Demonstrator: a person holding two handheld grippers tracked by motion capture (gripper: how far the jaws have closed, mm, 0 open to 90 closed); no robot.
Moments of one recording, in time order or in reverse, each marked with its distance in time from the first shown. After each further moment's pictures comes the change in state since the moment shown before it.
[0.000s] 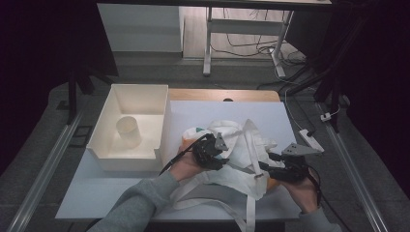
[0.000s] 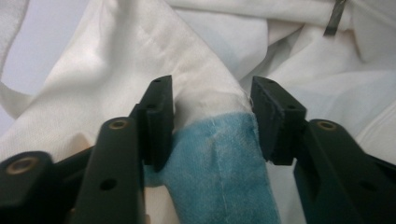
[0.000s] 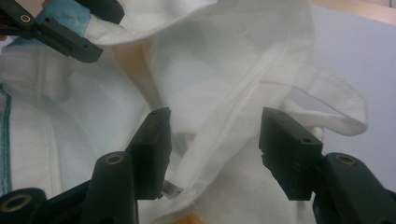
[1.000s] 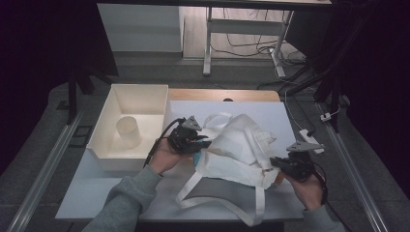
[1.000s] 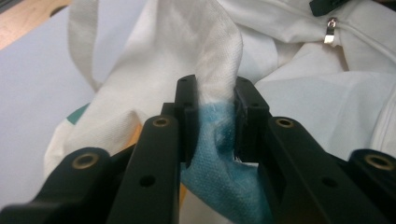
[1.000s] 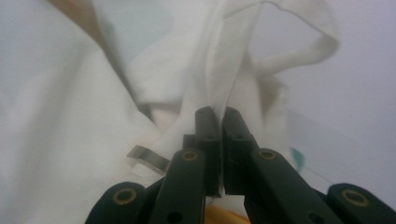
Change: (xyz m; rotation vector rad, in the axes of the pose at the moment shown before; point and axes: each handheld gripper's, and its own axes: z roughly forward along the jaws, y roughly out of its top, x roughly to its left) left arm 0.052 -0.030 -0.060 -0.178 -0.082 -0.236; right arm -0.028 -0.006 -0.005 0.098 -0.052 0.059
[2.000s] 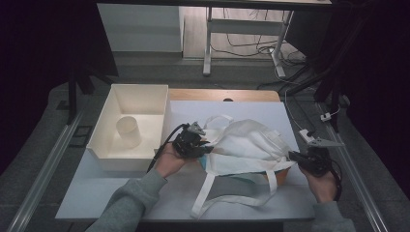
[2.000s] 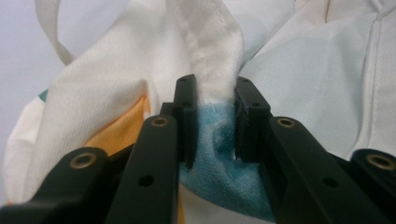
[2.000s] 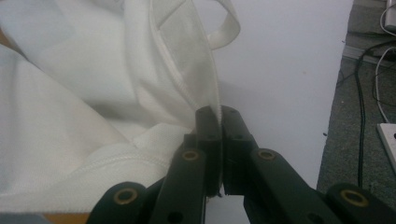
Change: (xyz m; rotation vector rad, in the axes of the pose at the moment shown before) left arm -0.003 -0.015 0.038 0.059 -0.013 -0.049; right arm -0.056 -0.019 -0.004 -0.024 -0.112 0.098
